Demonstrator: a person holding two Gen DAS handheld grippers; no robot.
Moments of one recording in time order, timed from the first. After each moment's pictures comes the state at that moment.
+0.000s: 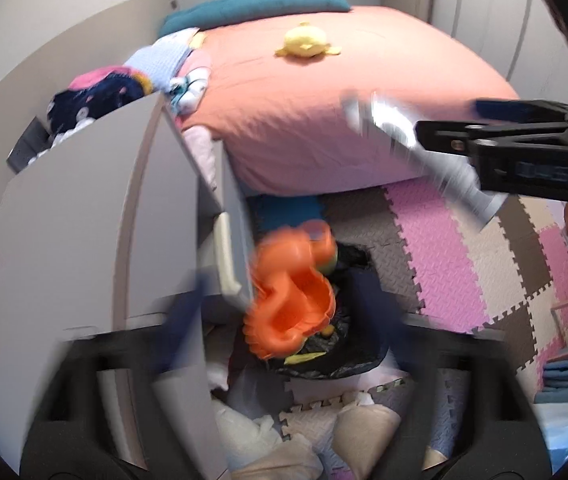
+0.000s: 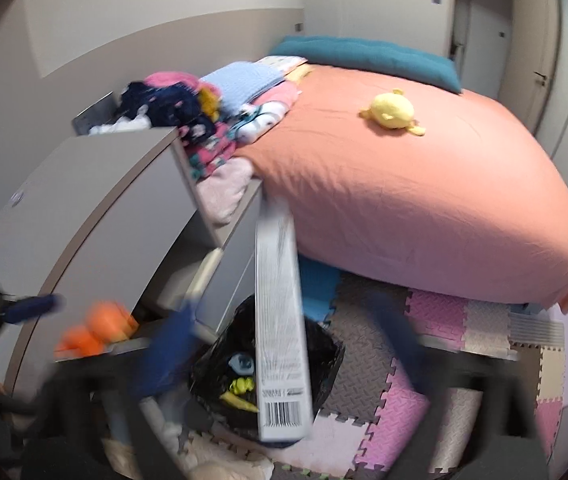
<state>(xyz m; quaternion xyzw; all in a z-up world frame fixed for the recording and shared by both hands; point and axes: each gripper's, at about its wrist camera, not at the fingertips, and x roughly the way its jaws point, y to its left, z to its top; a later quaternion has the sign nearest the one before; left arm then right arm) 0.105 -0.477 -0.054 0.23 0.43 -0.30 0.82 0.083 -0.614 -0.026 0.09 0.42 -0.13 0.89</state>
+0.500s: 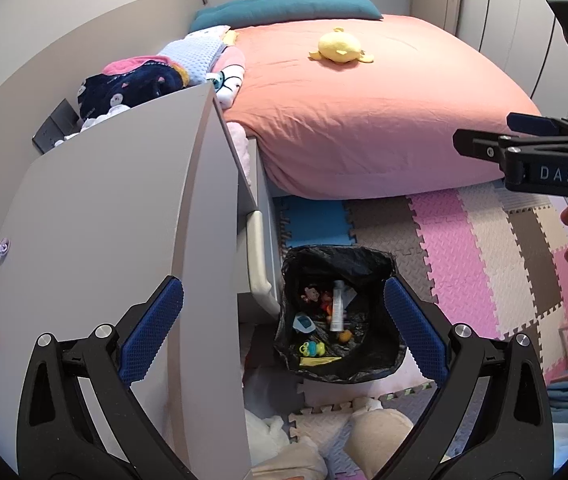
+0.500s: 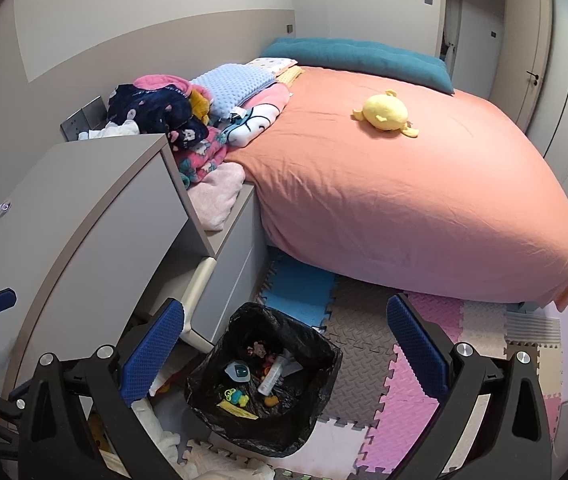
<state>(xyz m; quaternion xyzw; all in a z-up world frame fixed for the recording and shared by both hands) 0.126 -0.441 -0.049 0.21 0.43 -0.27 0.84 0.101 -0.610 -0.030 0.09 0.42 -0.14 0.89</state>
